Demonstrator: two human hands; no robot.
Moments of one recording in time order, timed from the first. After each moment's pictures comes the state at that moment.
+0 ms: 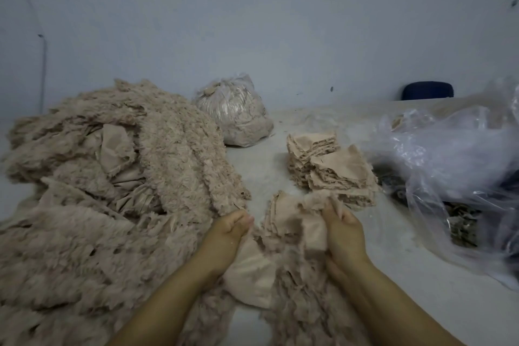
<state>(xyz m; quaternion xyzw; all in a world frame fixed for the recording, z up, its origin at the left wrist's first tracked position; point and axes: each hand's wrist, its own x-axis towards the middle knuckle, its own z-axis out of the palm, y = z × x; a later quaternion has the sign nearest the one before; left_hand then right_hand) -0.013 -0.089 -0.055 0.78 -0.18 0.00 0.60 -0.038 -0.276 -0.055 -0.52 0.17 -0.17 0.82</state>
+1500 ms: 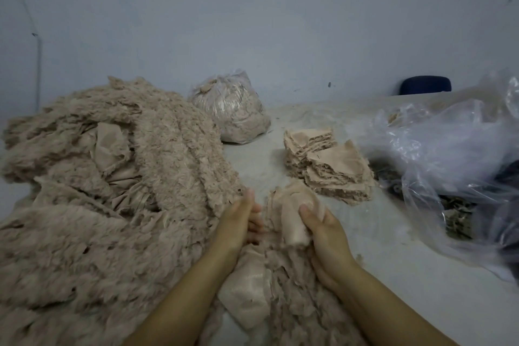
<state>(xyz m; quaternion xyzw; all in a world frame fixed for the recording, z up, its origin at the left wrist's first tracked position) 0.000 -0.121 -0.055 0.69 -0.03 -0.05 0.72 -0.048 -0.263 -0.057 -0.54 0.11 -0.10 0.83</state>
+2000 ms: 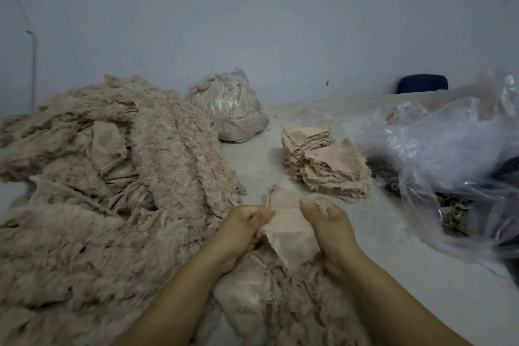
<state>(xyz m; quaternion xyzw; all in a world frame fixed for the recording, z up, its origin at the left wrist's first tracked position) -0.011 -0.122 -0.047 0.71 -0.12 -0.15 0.68 -0.042 -0.279 -0.059 -0.61 0.12 -0.12 0.77</state>
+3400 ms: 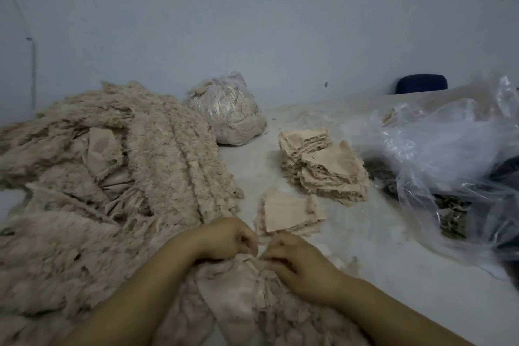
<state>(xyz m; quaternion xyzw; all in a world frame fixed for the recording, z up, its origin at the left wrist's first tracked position) 0.029 -0.091 -0.042 0.91 -0.33 -0.20 0.17 -0.055 -0.274 -0.080 -0.92 -0.24 -0.02 0.31</state>
